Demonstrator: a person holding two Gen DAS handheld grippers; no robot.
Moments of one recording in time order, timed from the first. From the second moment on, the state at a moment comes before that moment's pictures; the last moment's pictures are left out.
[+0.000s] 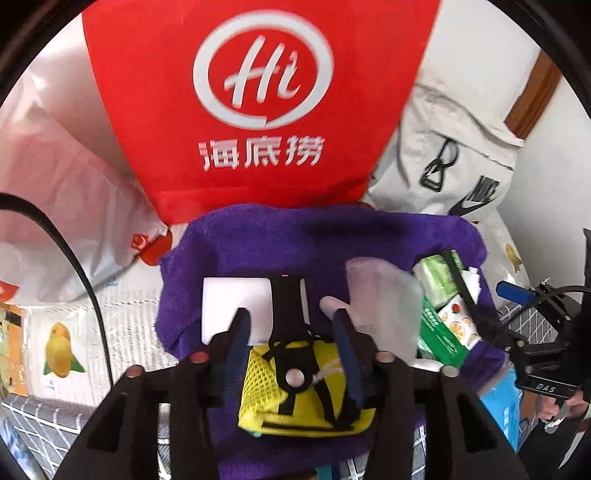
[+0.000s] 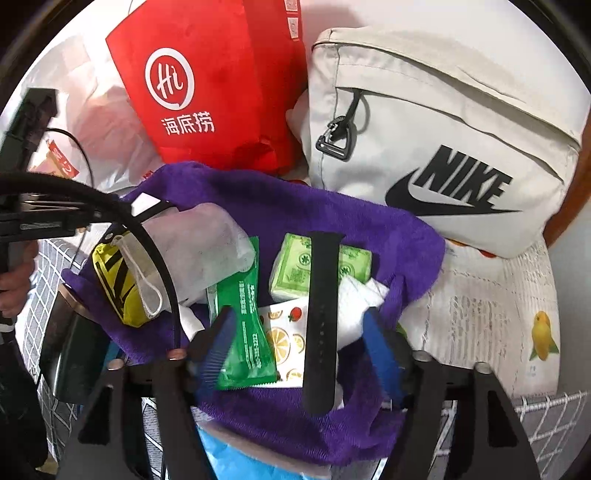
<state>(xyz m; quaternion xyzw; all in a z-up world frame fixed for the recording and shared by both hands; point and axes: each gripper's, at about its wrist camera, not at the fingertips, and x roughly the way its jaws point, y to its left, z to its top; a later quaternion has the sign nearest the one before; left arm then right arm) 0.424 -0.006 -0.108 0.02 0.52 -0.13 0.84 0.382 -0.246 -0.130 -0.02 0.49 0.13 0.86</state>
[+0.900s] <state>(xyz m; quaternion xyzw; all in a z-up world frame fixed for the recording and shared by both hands) 0.222 -0.011 -0.020 0.02 0.41 -0.09 0.91 0.218 -0.216 -0.047 -0.01 0.44 0.03 0.90</state>
